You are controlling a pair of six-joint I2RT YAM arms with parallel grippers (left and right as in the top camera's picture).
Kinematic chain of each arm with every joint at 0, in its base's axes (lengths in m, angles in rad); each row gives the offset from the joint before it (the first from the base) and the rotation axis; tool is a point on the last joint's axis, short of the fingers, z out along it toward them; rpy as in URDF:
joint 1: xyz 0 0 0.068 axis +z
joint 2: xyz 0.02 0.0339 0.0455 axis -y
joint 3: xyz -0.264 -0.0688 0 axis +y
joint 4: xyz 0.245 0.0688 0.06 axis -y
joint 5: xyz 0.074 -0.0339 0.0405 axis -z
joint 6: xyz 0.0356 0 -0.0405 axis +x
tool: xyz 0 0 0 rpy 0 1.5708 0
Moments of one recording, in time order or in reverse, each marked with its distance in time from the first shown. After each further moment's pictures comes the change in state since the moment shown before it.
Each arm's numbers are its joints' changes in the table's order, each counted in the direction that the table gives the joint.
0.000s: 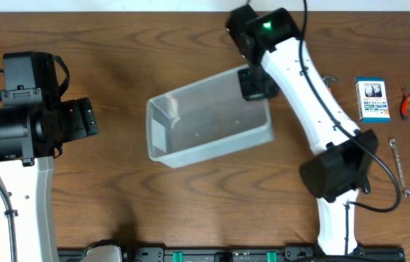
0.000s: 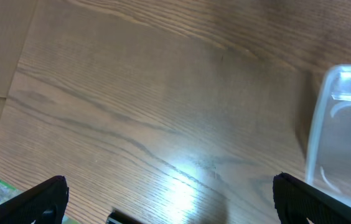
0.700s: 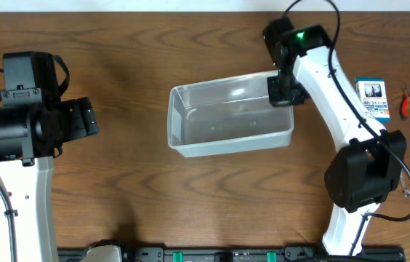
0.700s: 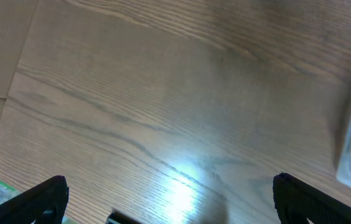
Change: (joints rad) left arm 0.000 0.000 0.000 0.003 0.000 0.000; right arm -0.137 0.127 0.399 0.280 0.032 -0.060
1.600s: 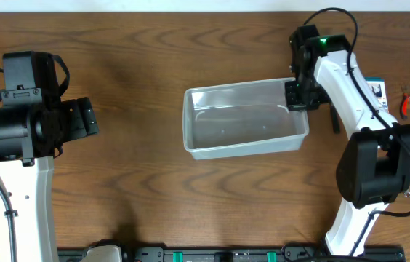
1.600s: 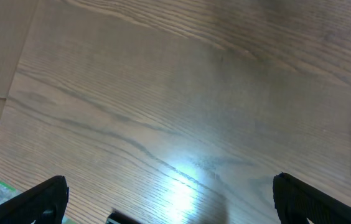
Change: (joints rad) left arm 0.000 0.000 0.000 0.000 0.000 0.000; right arm -0.136 0.001 0.132 0.143 -0.067 -0.114
